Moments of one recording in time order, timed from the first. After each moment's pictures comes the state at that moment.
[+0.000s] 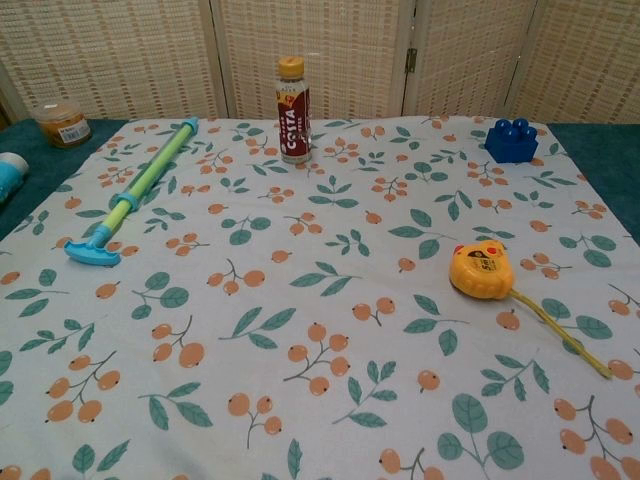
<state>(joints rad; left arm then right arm) -0.12 -1.20 -0.07 -1.65 1.49 1.51 0.08 0.10 -1.15 0.07 -1.37 -1.56 1.52 0.37</state>
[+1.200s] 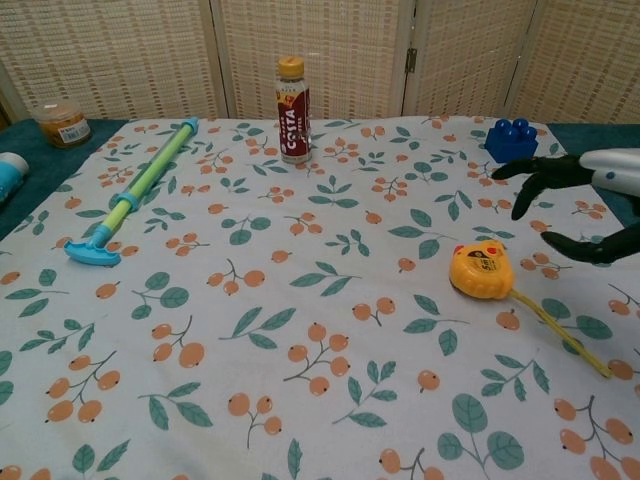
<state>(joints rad) -0.11 -1.20 -0.07 -1.63 1.49 1.52 0.06 0.48 -1.28 0.09 -1.54 -1.58 0.97 0.07</state>
